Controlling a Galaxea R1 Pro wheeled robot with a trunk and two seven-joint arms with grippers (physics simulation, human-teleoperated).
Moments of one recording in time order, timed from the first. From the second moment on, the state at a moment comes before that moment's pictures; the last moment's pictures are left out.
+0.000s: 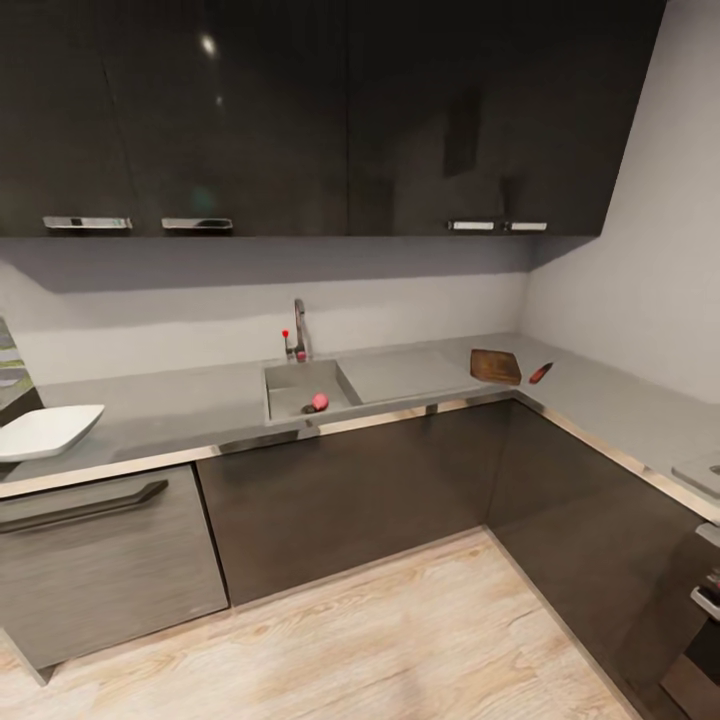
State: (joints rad) left arm 0.00 0.05 0.00 -0.48 0.00 -0.24 0.00; right arm -0.02 0.04 0.01 -0.45 0.01 -0.33 -0.07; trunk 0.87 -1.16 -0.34
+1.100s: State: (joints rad) left arm 0.00 0.05 0.00 -0.48 0.00 -0.24 0.00; right arm -0.02 0.04 0.01 -0.45 0.01 -0.33 -0.07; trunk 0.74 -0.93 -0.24
